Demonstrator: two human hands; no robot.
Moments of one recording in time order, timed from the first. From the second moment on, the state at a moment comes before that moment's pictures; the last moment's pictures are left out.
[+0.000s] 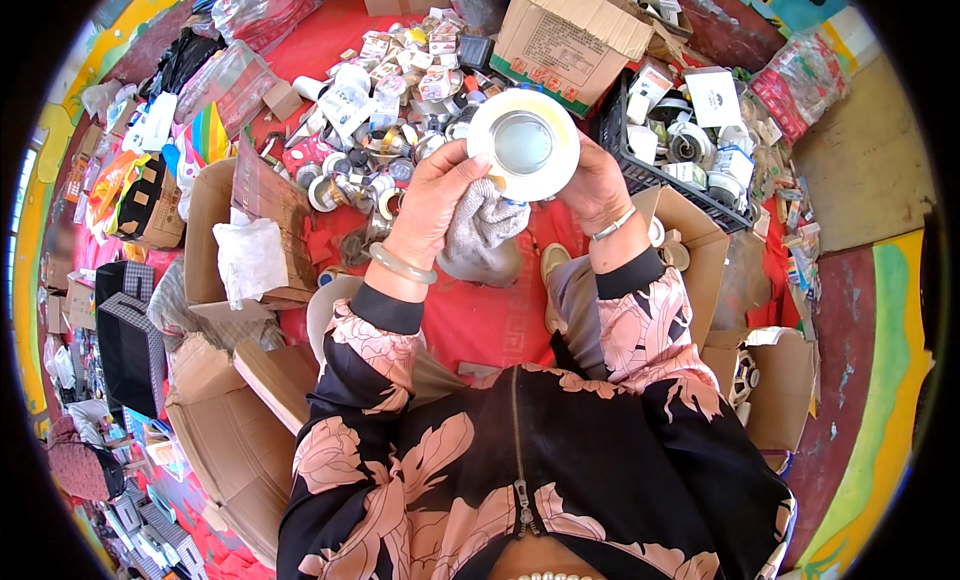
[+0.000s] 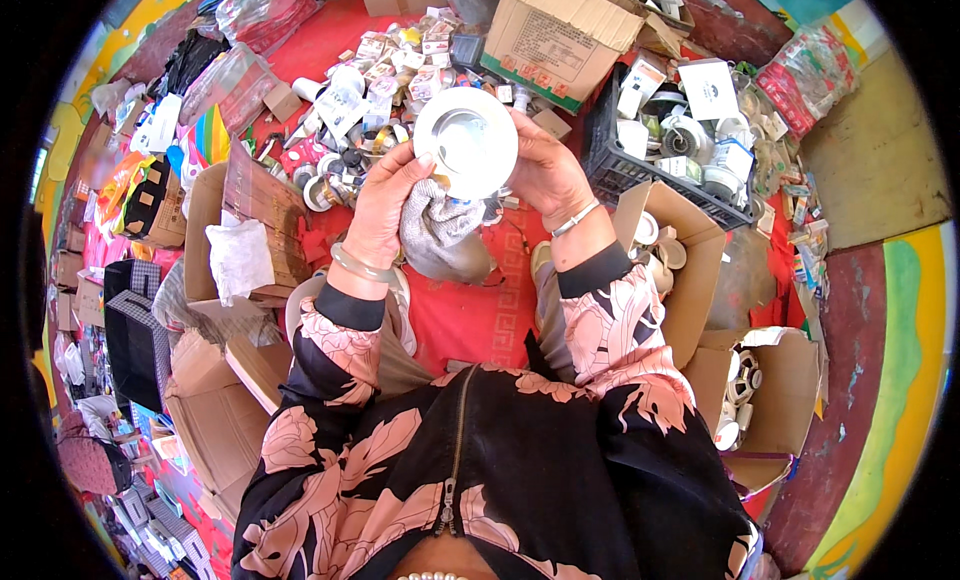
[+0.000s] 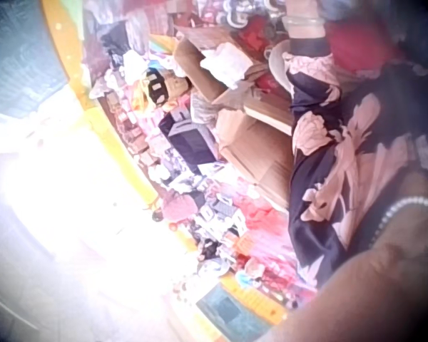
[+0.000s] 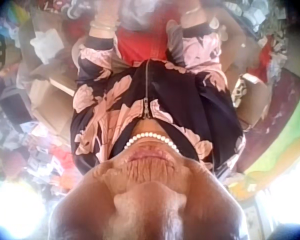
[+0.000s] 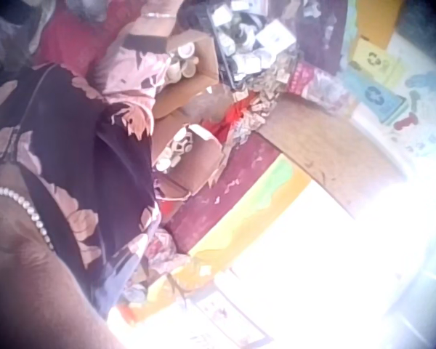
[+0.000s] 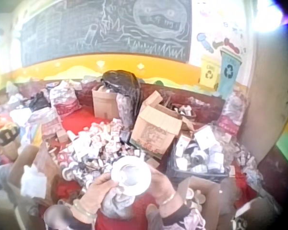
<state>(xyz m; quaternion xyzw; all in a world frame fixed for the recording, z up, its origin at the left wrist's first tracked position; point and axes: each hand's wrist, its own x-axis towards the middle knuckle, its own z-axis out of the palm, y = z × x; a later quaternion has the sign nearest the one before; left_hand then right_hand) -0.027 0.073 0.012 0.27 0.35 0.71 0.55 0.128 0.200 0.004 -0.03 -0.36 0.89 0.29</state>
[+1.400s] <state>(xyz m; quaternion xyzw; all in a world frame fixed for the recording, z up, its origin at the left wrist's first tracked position) -0.018 0.104 -0.071 0.31 0.60 0.54 0.51 0.555 0.186 -0.220 -0.82 -0.46 0.18 0.28</state>
